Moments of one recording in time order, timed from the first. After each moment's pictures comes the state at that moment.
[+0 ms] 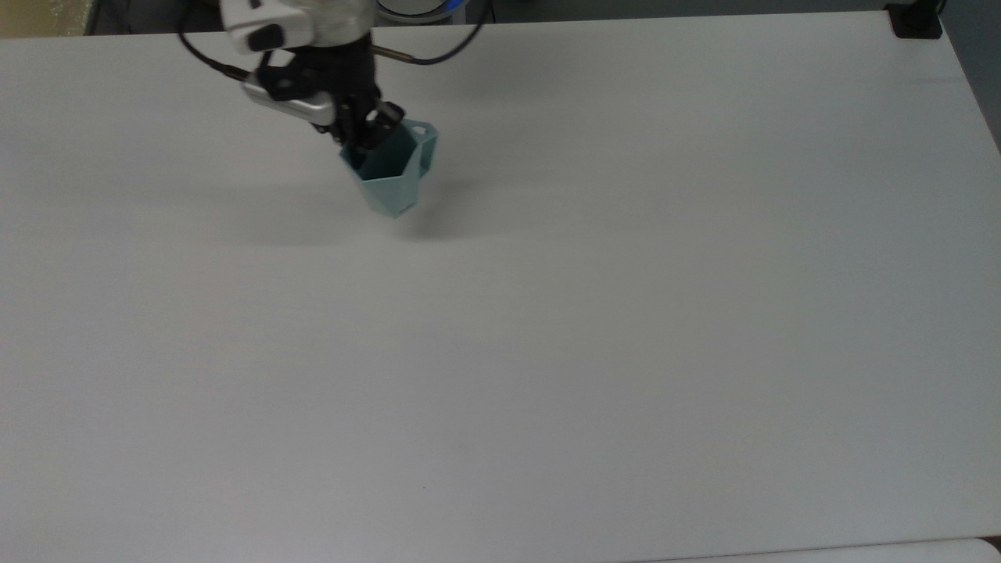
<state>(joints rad) 0.40 -0.04 -0.30 -2.04 -0.02 2.19 0.40</state>
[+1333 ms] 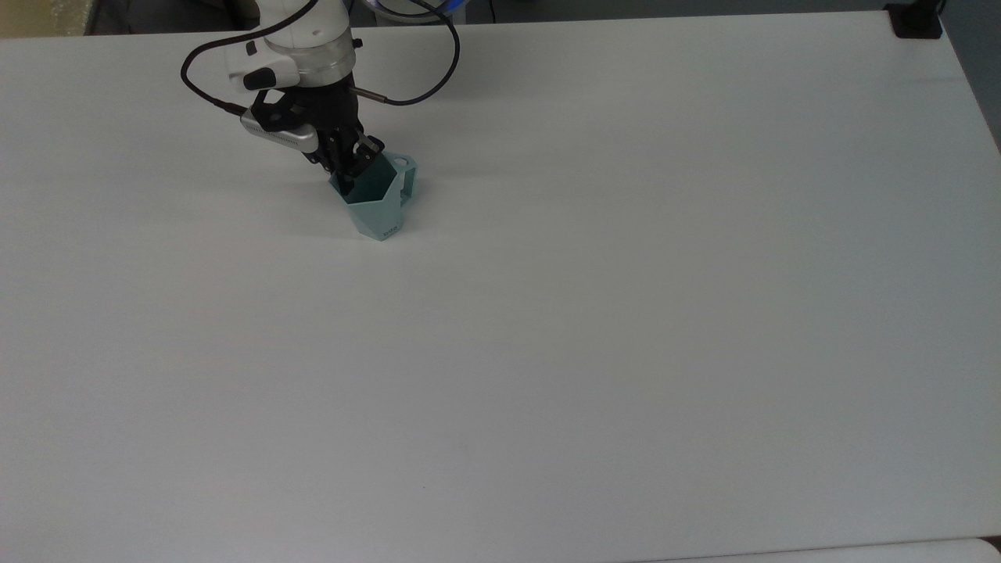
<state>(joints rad) 0.40 -0.03 -0.36 -2.34 0.01 2.53 0.34</state>
